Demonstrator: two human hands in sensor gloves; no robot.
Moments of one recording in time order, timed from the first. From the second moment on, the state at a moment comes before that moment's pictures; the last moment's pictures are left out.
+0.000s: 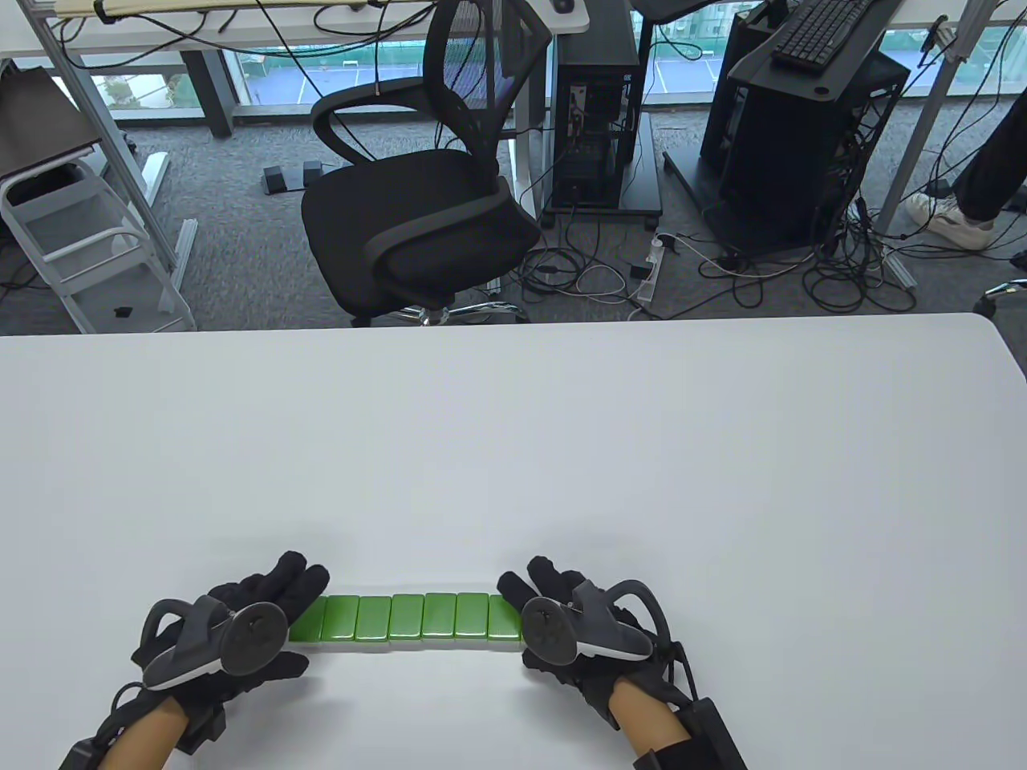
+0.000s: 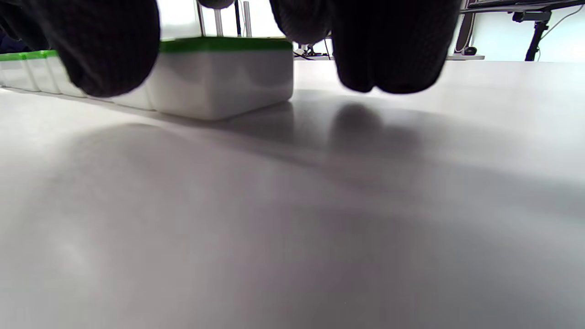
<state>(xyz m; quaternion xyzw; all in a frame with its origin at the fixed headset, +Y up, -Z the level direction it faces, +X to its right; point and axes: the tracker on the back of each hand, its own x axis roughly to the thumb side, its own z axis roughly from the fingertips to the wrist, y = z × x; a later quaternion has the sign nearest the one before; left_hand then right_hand) -0.315 -0.741 -0.269 -0.07 -0.19 -0.06 0.98 0.051 -0.767 -0.275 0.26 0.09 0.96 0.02</state>
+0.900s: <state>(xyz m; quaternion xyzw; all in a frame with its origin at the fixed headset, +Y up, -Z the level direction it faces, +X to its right) -0.315 -0.781 -0.302 -0.22 -0.27 0.18 0.92 0.067 -0.782 -0.293 0.25 0.19 0.91 0.25</state>
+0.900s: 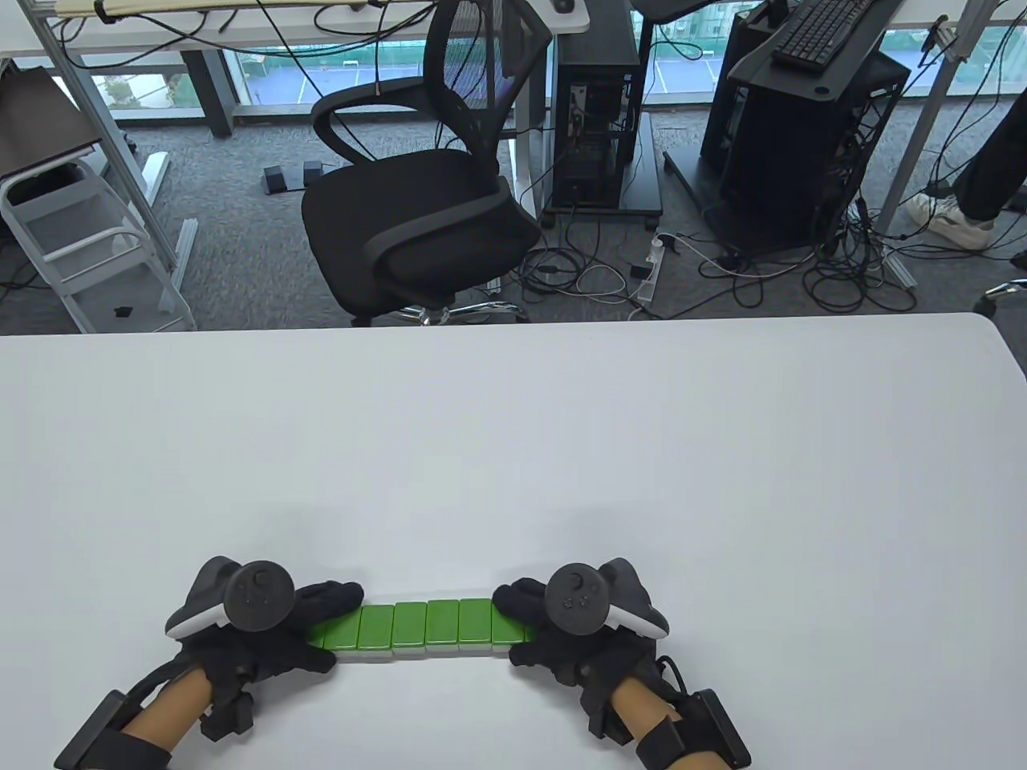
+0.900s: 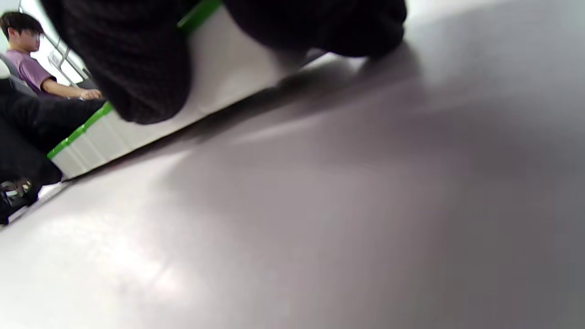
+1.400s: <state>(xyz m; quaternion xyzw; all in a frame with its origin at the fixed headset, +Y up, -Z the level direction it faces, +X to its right) -0.312 -0.803 -0.365 -0.36 -0.17 0.40 0.83 0.107 -0.800 -0.340 0.11 0.31 0.81 0.48</state>
